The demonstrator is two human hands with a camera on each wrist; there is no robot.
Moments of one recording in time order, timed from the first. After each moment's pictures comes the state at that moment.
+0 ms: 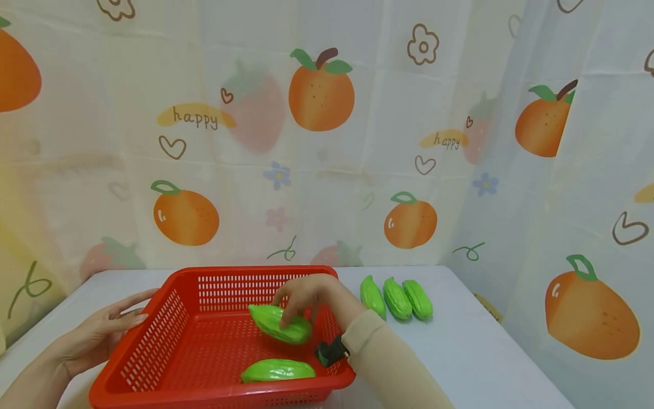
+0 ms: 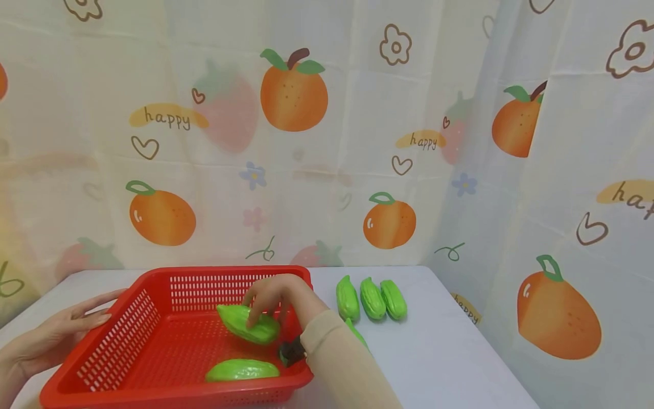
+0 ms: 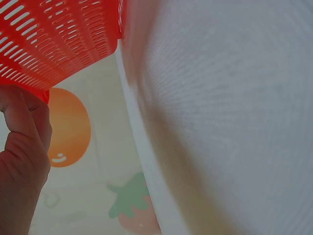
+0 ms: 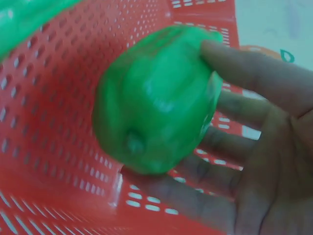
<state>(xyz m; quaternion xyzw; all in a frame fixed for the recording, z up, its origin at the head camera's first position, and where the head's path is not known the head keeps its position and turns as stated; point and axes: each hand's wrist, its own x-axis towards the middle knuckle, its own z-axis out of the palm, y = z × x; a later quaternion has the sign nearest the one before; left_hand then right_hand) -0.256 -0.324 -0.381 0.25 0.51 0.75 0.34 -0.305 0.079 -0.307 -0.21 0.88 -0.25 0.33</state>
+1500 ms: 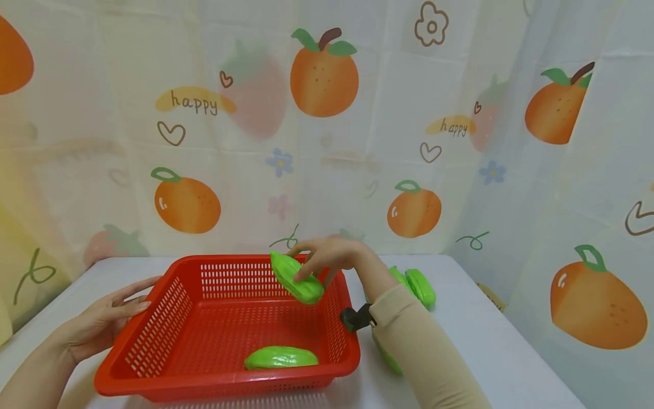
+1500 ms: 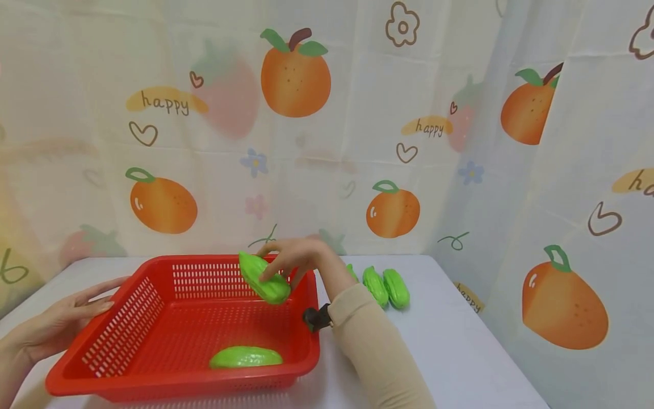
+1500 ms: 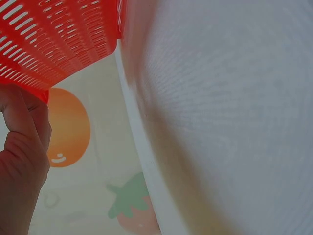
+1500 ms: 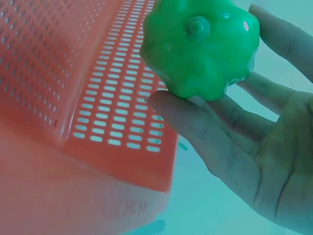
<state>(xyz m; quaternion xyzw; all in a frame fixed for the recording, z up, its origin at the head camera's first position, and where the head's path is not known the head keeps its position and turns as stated) -0.256 -0.323 -0.377 0.24 0.53 0.75 0.32 -0.310 0.118 -0.257 -0.21 0.86 -0.35 0.30</state>
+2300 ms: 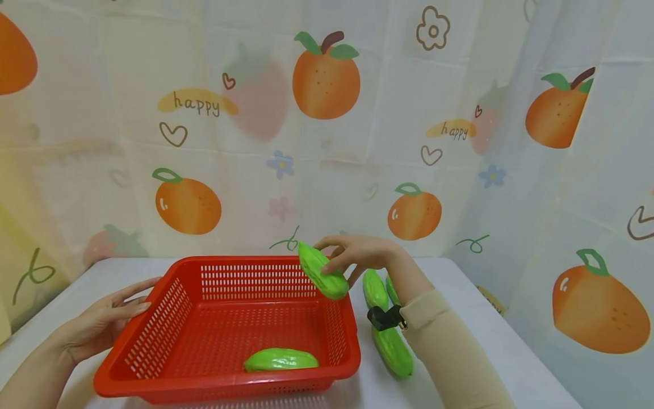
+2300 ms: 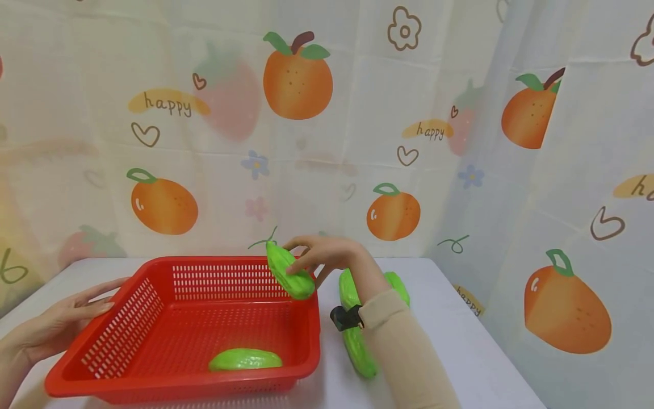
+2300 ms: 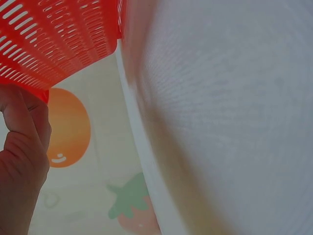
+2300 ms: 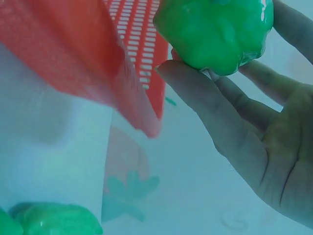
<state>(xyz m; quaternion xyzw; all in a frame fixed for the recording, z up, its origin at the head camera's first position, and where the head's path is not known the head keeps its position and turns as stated) -0.255 -0.325 -0.377 0.22 0.54 0.75 0.32 -0.307 0.169 -0.249 -0.22 0.85 -0.40 0.28</state>
